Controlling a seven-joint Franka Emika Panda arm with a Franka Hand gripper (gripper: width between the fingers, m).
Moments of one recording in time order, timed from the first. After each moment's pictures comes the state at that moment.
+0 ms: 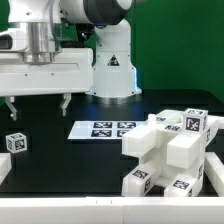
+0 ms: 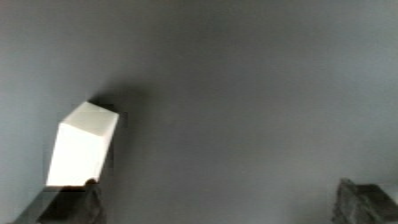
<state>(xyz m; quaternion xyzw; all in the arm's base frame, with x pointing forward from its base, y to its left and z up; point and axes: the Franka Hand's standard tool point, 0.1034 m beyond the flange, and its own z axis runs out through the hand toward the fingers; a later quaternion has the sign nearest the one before) 0.471 -0.174 0.083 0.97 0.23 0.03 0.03</state>
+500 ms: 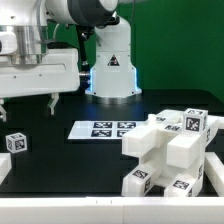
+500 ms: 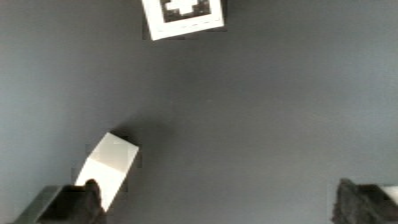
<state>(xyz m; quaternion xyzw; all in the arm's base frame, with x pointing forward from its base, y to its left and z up) 0.460 -0.188 0.078 0.97 0.24 0.02 0.02</state>
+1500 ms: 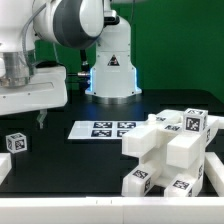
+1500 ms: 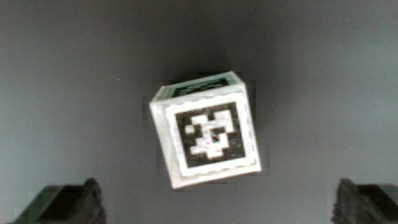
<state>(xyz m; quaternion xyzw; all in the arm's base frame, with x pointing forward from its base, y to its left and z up) 0.430 -0.216 0.039 0.97 0.23 -0.03 0.01</state>
